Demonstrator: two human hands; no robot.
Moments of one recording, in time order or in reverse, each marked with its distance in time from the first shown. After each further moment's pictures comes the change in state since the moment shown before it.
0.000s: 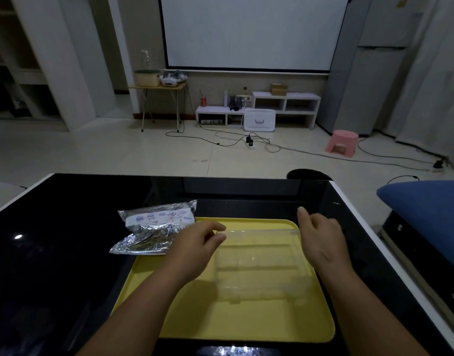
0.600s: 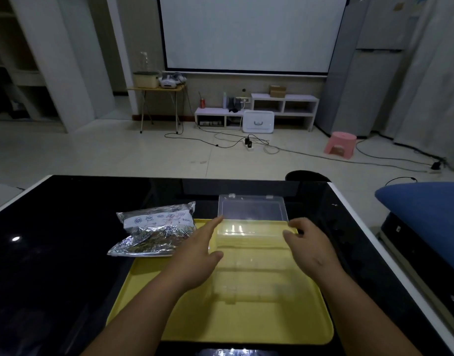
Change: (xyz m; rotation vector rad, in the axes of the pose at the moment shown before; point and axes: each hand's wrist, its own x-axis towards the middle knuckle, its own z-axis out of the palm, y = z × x) left_hand -0.006 -0.008 0.009 0.006 -0.154 -0.049; right_hand -0.005 0.006 0.009 0.012 -0.217 -0.010
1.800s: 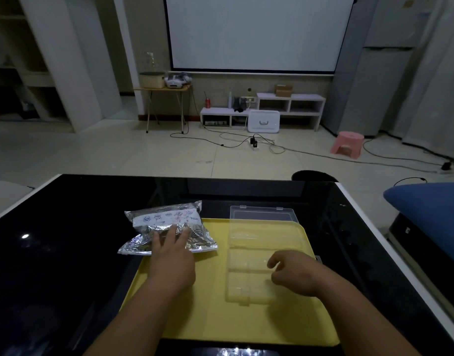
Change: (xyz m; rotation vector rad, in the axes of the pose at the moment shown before) left_hand 0.001 -0.040 -0.008 0.967 -0.078 -0.185; right_hand -0.006 0.000 0.020 -0.366 -0.583 0.065
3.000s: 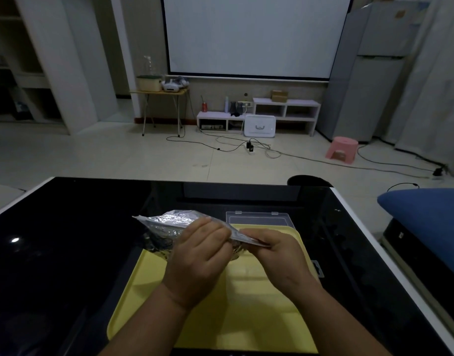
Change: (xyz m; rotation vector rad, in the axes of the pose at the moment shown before) left_hand -0.017 0.029 -0.039 -0.294 1.364 0.624; right_hand -0.008 -0.041 0.010 0.566 0.474 -0.500
